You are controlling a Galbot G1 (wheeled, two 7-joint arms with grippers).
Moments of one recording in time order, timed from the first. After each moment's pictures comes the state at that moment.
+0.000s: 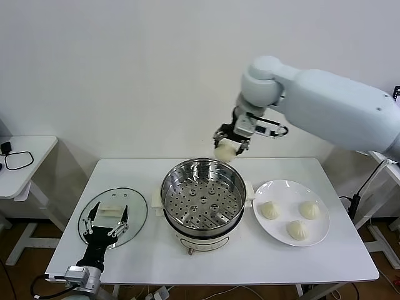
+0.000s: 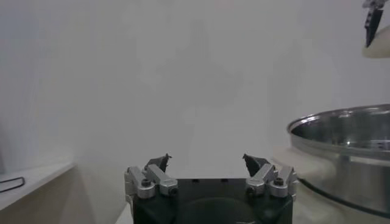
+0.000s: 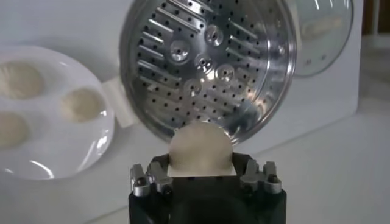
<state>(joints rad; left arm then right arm) 1.57 -1.51 -0.74 -2.03 0.01 -0.06 0.17 0.63 1.10 -1.11 1.34 -0.13 0.49 -1.25</state>
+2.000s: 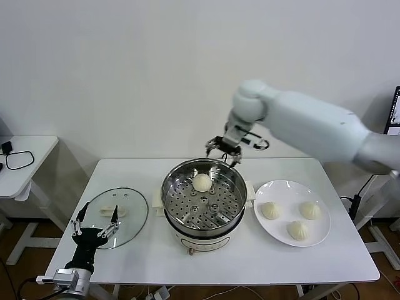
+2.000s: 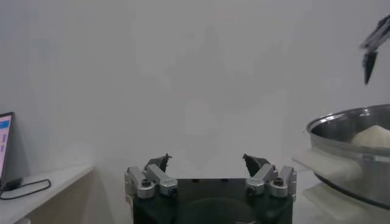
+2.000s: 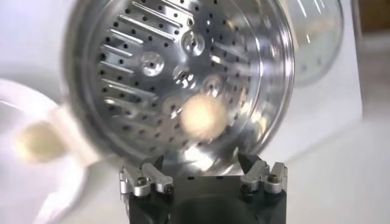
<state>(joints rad) 1.59 -1.51 -0.78 -2.06 0.01 -0.06 0.18 0.55 0.91 -1.06 1.30 0.02 0.16 -1.27</state>
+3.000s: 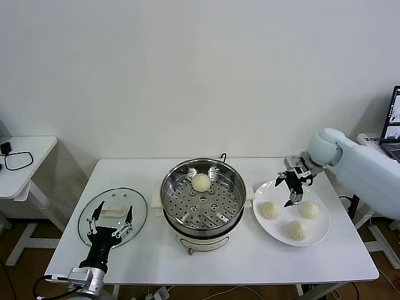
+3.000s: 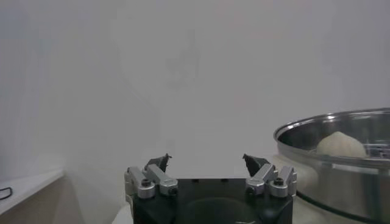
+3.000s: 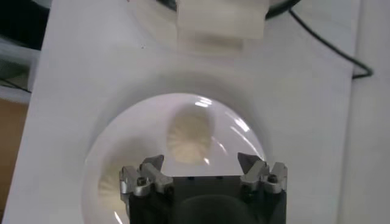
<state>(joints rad) 1.59 -1.52 -0.70 -2.06 0.04 -0.06 0.18 0.05 0.71 -0.74 1.22 -0.07 -0.16 -1.22</state>
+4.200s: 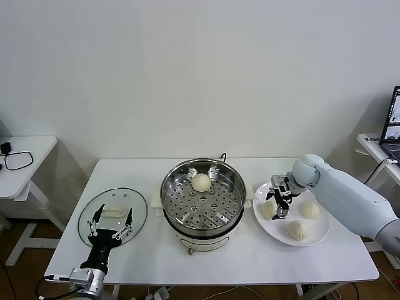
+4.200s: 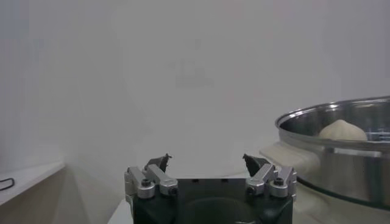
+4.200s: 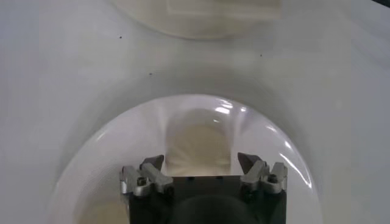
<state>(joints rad) 1.58 -1.52 -0.71 -2.04 0.05 -0.06 0.18 -0.12 0.83 -0.61 1.09 -0.19 -0.16 -1.16</state>
